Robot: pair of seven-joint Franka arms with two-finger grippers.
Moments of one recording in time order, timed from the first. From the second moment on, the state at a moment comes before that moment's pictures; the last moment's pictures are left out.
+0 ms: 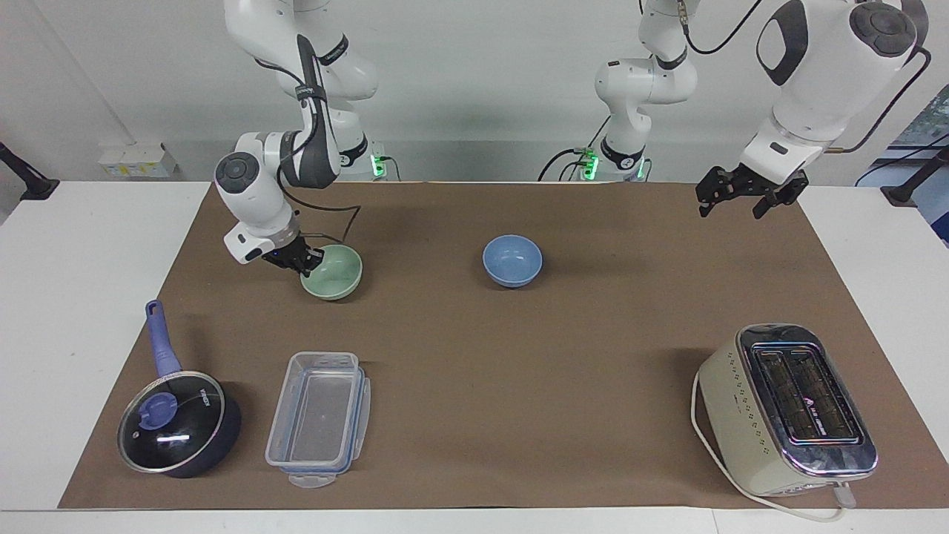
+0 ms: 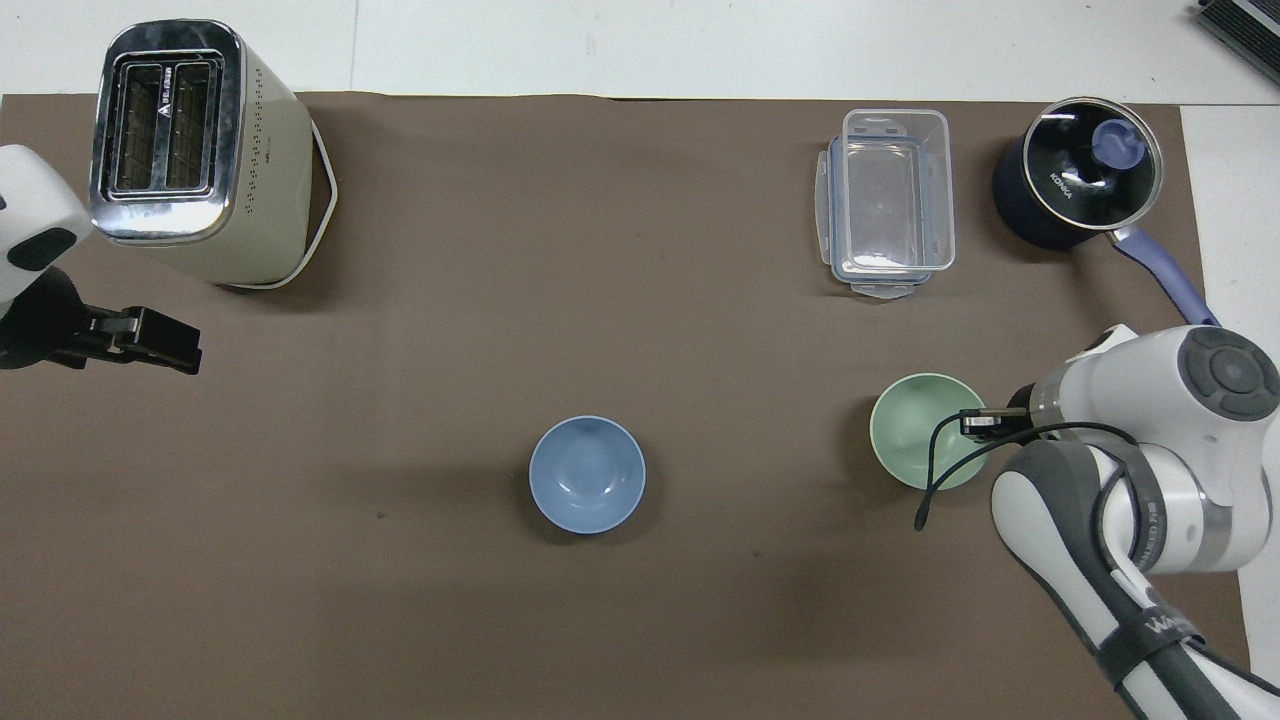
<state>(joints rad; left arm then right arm) -0.07 0.00 -0.01 -1.64 0.01 1.54 0.02 -0.06 -0.03 0.06 -2.30 -0.02 2.22 0.06</state>
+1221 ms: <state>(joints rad) -0.07 0.00 -0.01 -1.64 0.01 1.54 0.02 0.49 0.08 0.08 -2.05 0.12 2.17 0.44</state>
